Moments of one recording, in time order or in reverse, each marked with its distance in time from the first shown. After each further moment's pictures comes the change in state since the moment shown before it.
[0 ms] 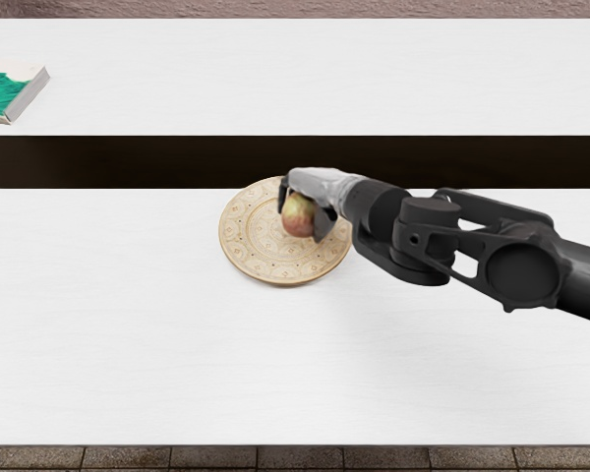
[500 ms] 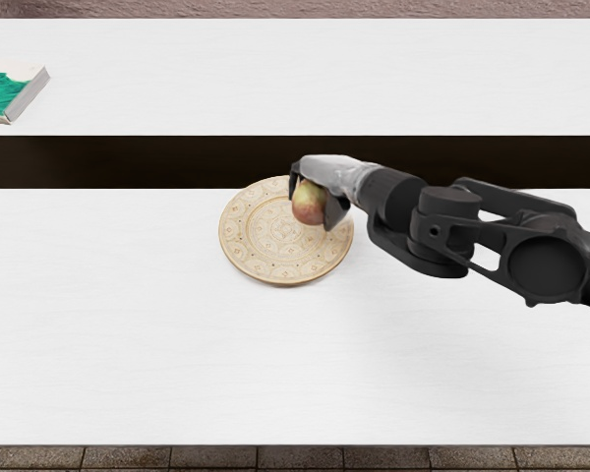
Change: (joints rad) left arm 0.000 0.000 0.000 0.000 0.000 0.000 0.000; right arm 0.015 -0.055 0.011 0.047 0.002 -0.001 0.000
